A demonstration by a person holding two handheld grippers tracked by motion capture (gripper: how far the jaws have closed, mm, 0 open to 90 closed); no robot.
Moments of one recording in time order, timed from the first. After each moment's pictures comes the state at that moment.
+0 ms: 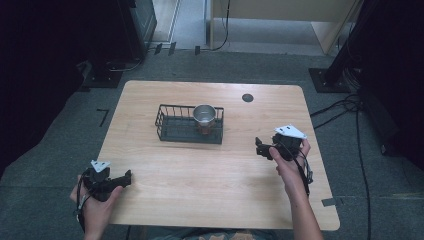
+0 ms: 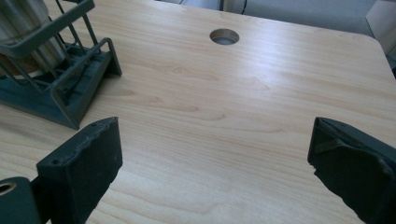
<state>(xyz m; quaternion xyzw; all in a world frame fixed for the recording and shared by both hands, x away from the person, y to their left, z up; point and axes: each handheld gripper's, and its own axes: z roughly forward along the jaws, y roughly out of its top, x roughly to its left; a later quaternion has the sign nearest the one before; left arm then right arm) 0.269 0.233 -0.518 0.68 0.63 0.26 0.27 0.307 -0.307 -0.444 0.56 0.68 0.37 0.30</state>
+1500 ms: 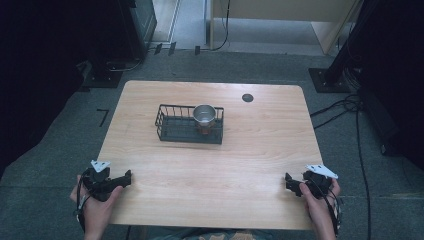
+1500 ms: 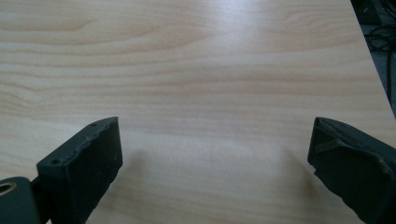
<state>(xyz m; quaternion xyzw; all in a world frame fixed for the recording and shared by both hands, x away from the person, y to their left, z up) 0.269 0.233 -0.518 0.68 0.63 0.26 0.27 0.222 -0.392 -0.524 0.65 0.65 0.29 0.27</state>
